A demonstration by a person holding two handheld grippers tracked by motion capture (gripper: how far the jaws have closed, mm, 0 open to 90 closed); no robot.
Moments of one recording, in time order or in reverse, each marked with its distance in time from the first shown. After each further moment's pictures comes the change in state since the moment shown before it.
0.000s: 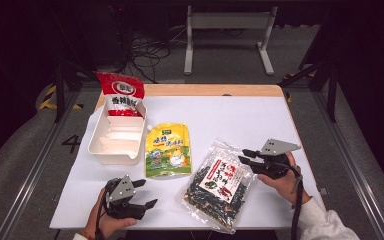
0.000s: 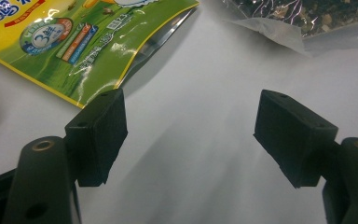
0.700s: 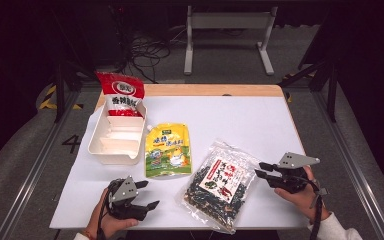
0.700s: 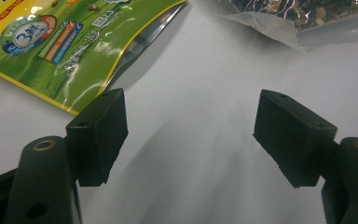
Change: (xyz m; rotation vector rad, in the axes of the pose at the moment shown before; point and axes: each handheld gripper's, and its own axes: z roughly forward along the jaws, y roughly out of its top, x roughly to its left) left arm -0.002 0.000 0.005 0.019 -0.020 0.012; right arm -0.001 -0.042 -0.034 0.069 -0.020 0.064
